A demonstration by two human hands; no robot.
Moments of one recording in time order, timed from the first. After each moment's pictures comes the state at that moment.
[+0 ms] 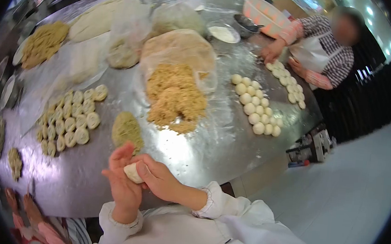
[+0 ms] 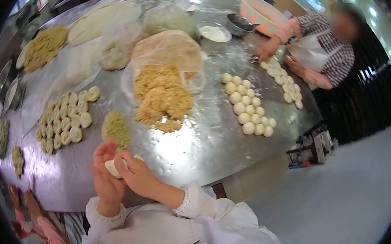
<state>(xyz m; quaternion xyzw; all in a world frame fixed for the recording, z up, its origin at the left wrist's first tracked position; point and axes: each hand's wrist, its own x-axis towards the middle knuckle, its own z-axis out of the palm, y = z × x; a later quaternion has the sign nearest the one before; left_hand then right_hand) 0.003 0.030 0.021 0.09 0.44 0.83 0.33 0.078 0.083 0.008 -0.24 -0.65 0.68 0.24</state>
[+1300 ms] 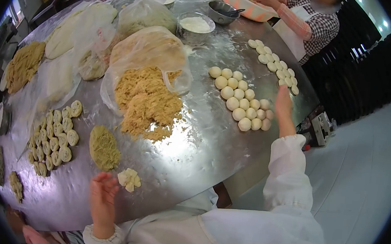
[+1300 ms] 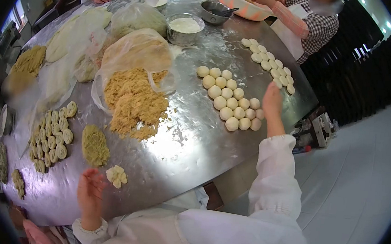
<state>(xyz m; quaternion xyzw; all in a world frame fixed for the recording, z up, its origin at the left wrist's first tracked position) -0.025 -0.008 -0.008 0.12 0.50 0.72 0.47 0.406 0.422 -0.010 -0.73 -0.62 0.08 0.27</state>
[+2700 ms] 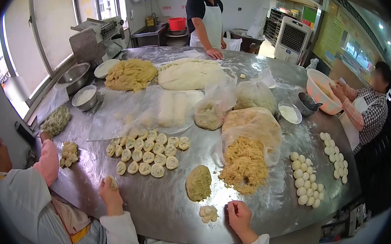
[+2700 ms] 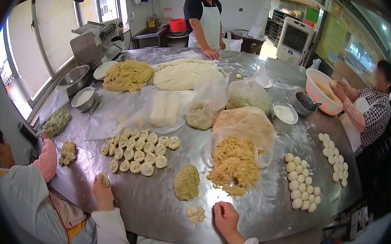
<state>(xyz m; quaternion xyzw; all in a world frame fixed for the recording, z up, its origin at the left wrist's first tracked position) -0.260 -0.144 -0.110 -0.07 0.48 0.87 0.03 0.121 0.128 -0.064 -0.39 -0.76 0.39 0.35</state>
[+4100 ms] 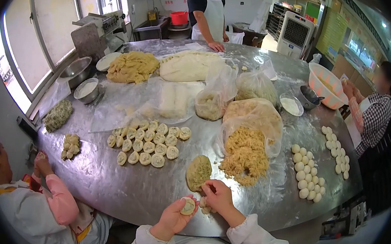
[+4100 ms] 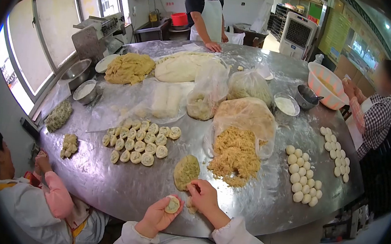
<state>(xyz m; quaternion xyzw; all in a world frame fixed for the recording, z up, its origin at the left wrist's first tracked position) -0.035 -0.041 -0.047 -0.12 0.24 0.77 0.58 0.049 0.121 -0.040 -0.32 -0.77 0.50 0.25</state>
